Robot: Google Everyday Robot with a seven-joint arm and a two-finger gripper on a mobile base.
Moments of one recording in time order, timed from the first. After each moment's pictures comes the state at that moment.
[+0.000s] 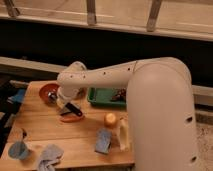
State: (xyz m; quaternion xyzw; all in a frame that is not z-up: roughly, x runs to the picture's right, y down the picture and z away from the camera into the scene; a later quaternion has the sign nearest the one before) arm -0.214 0.078 0.774 -0.33 -0.08 0.37 0.87
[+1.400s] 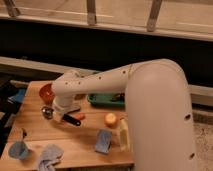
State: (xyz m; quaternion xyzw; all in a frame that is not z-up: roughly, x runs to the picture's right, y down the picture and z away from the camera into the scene) arm -0.231 0.144 0.749 -0.38 -0.07 0.27 0.88
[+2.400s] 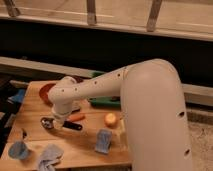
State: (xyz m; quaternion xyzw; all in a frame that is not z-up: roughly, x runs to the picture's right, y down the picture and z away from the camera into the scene) arm -0.223 0.177 0.752 -0.40 -0.06 0.22 0.89
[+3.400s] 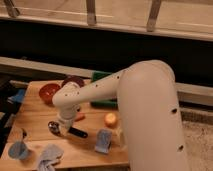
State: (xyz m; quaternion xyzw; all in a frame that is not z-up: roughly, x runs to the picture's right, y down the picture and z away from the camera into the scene) arm -0.190 0.212 0.767 -0.42 0.01 0.25 0.87
